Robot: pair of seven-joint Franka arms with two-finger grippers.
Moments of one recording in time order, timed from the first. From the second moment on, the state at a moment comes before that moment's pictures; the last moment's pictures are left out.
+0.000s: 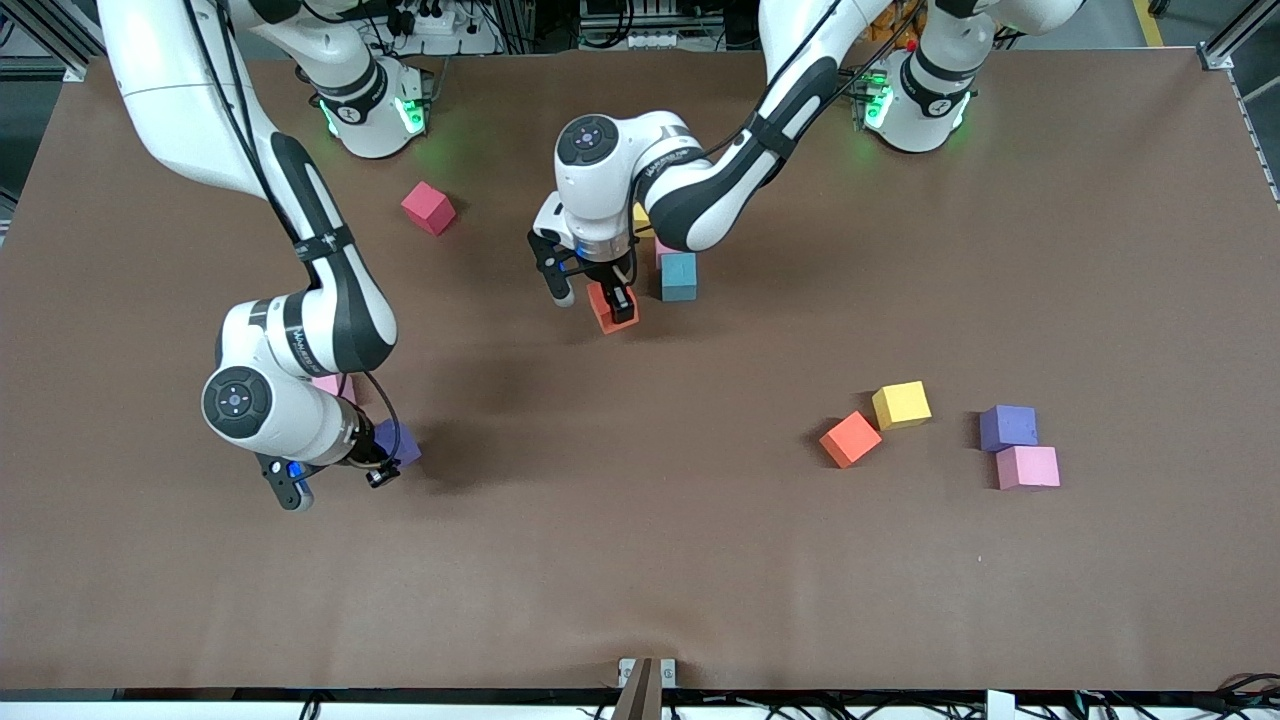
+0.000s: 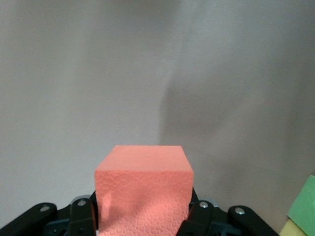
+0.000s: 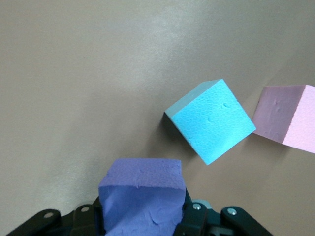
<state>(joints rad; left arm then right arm) -0.78 0.66 -0.24 -1.57 0.30 2.29 0.06 0.23 0.63 -0.05 -1.59 0.05 2.16 1.12</state>
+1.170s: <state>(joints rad) -0.59 0.65 -0.41 -1.75 0.30 2.40 0.39 0.40 0.63 -0.01 -1.61 0.06 2.18 1.03</state>
